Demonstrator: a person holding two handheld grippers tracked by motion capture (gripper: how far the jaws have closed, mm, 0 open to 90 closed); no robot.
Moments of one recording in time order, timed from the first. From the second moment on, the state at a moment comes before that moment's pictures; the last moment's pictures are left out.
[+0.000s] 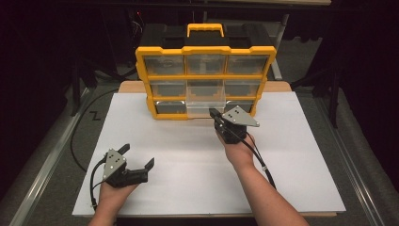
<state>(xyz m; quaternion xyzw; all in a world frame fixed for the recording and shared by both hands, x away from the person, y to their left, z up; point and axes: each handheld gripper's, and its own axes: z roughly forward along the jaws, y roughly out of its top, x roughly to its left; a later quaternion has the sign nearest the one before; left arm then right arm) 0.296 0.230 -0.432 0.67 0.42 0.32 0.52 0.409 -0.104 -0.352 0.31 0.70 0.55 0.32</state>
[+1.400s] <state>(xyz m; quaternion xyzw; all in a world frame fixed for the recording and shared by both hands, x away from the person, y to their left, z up) 0.295 0.232 -0.432 0.67 0.42 0.32 0.52 0.438 -0.101 -0.347 0.32 0.70 0.54 0.34</state>
